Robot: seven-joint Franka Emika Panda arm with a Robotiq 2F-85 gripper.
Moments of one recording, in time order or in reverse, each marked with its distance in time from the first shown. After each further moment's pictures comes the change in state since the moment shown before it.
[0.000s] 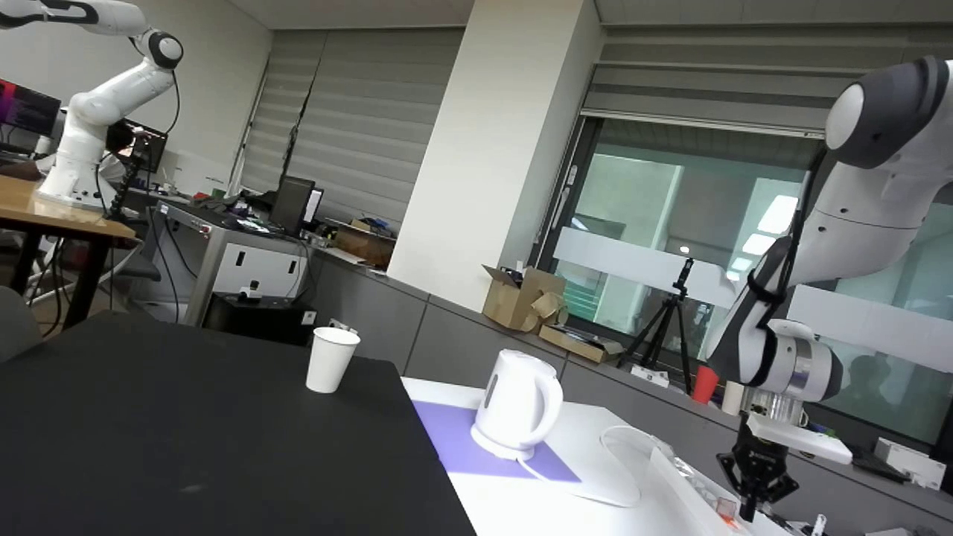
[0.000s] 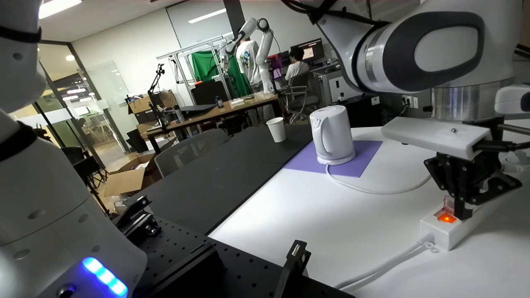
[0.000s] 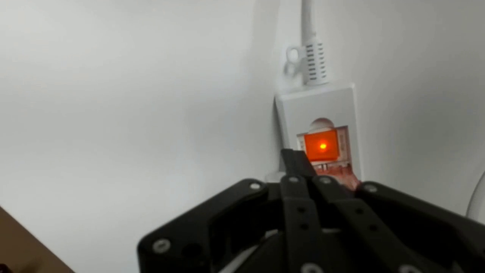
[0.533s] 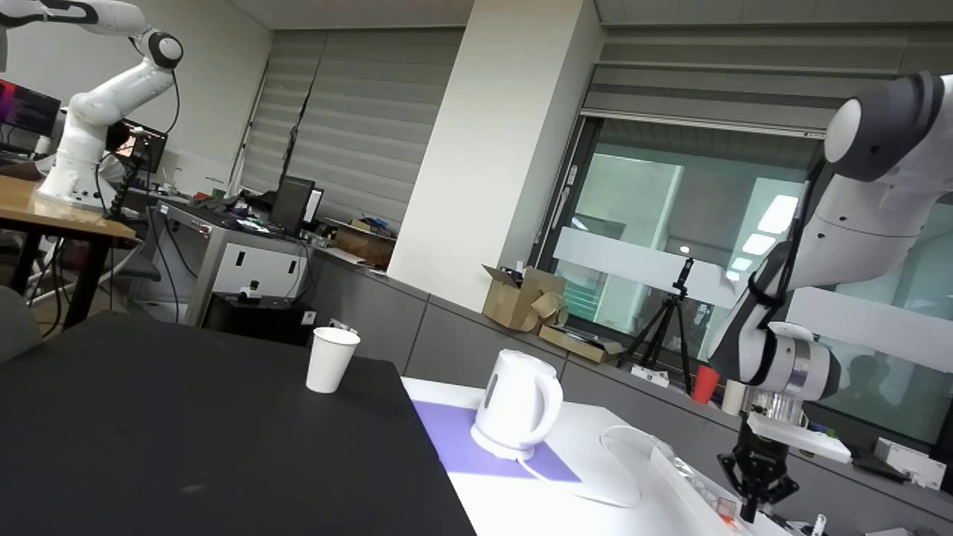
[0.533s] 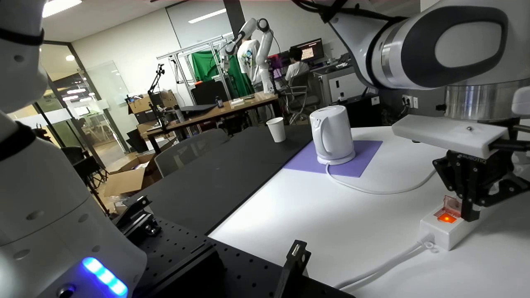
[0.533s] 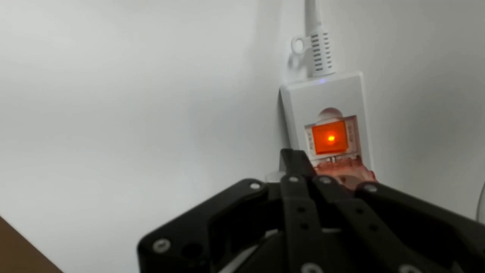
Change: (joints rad) arm -0.024 0.040 0.007 0.085 0.001 -0.091 0.007
